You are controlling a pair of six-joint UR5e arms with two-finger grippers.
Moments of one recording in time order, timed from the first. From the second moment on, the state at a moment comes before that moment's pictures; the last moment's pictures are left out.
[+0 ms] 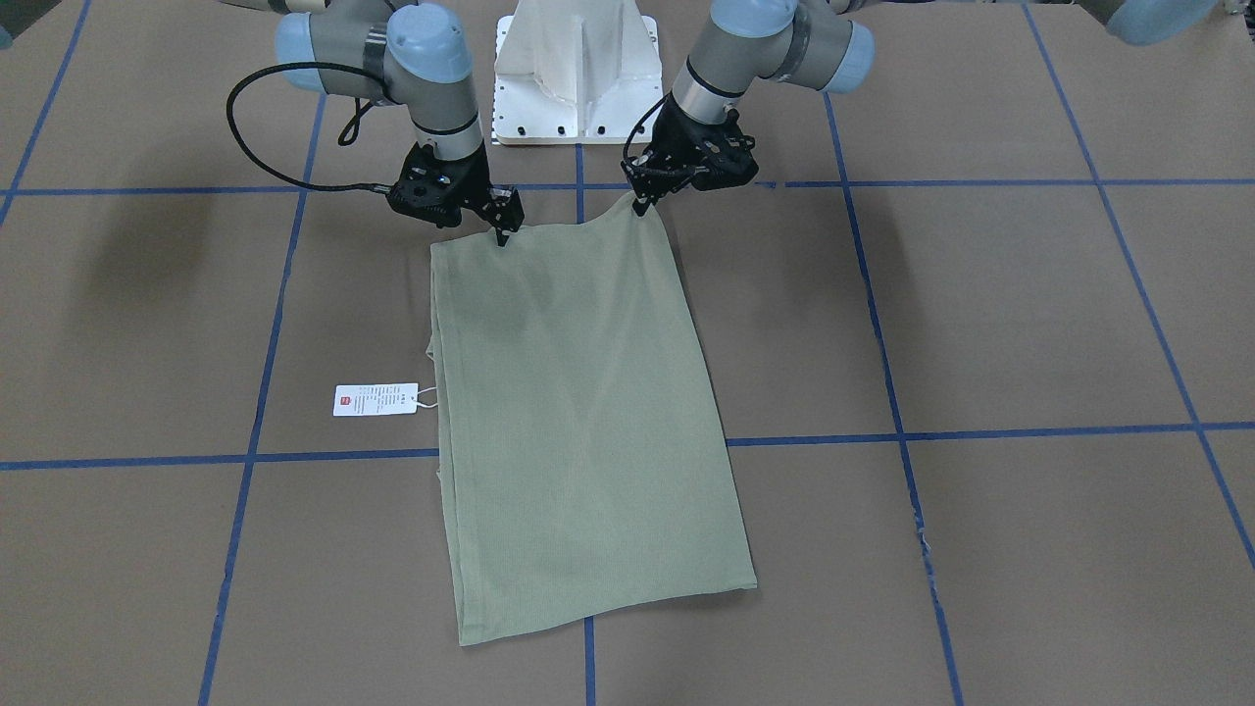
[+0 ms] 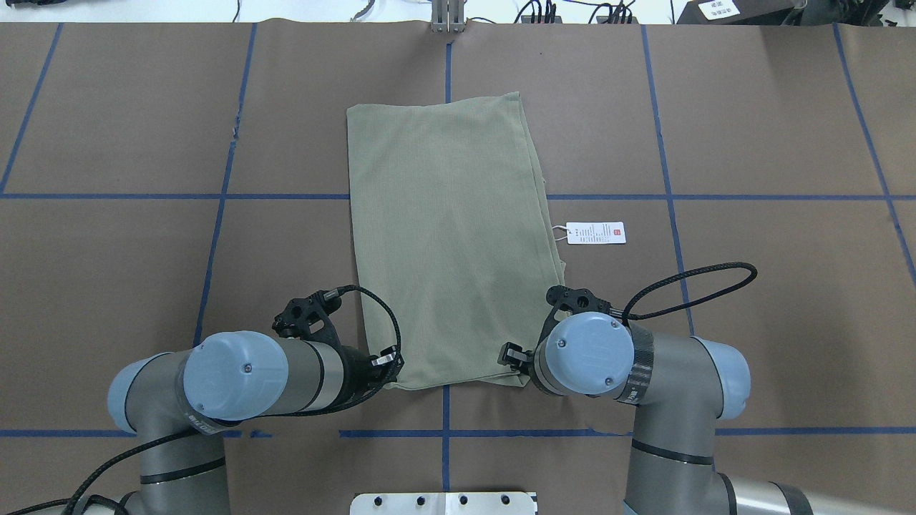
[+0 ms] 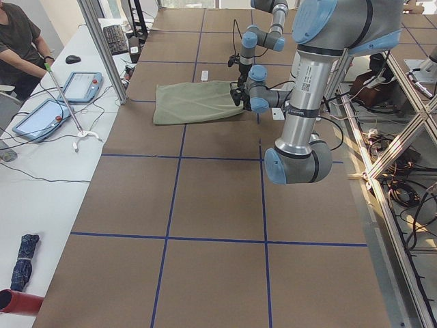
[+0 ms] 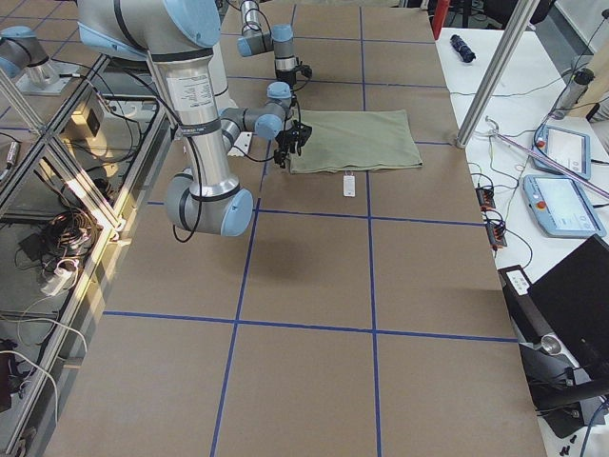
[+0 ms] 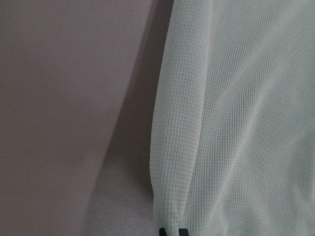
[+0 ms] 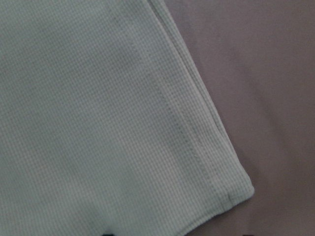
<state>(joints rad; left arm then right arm) -0.27 -1.95 -1.86 -2.04 -1.68 -1.87 0.28 -1.17 1.85 -1.50 1.70 1.73</state>
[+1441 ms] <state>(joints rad) -0.24 -1.94 -1.97 -1.97 -1.68 -1.84 0.31 -1.15 1.96 -1.51 1.79 1.73</state>
